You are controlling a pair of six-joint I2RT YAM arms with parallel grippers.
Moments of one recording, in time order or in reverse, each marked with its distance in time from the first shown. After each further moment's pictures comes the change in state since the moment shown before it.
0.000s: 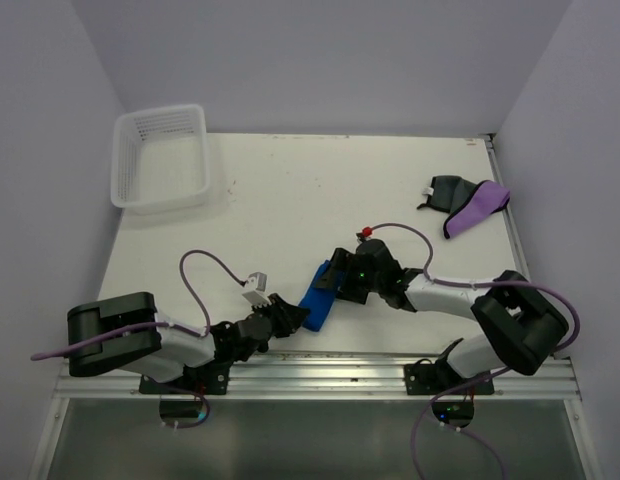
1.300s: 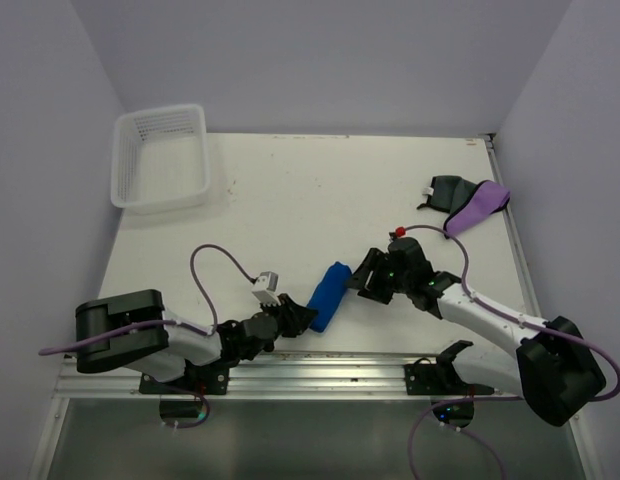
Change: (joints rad) left arm -0.023 0.049 0.053 0.035 0.027 0.108; right arm -0.168 -0.297 -0.053 -0.303 -0.029 -0.032
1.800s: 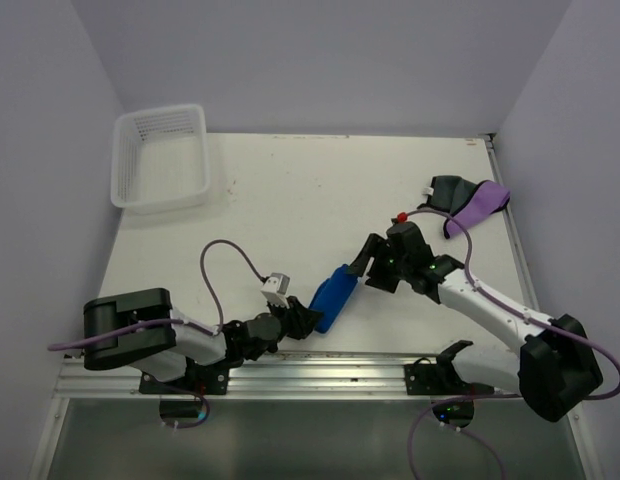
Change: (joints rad) left arm -0.023 0.050 0.028 0.066 0.032 0.169; right arm -0.016 0.050 0.190 -0.192 0.079 -0.066
